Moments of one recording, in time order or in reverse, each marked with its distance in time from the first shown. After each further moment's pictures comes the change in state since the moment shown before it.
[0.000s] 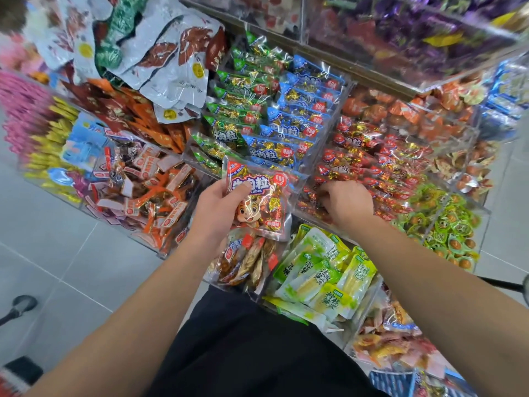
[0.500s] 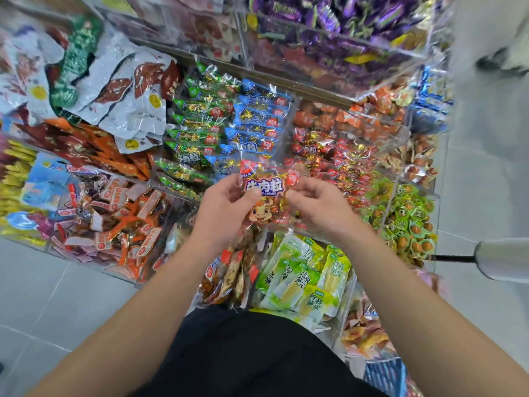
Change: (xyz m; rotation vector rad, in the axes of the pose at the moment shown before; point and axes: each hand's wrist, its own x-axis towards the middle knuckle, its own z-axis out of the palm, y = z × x) left_hand -0.007 0.026 0.050 0.295 -0.201 0.364; right_hand -0.069 -0.015 -0.066 1.249 0.025 0.088
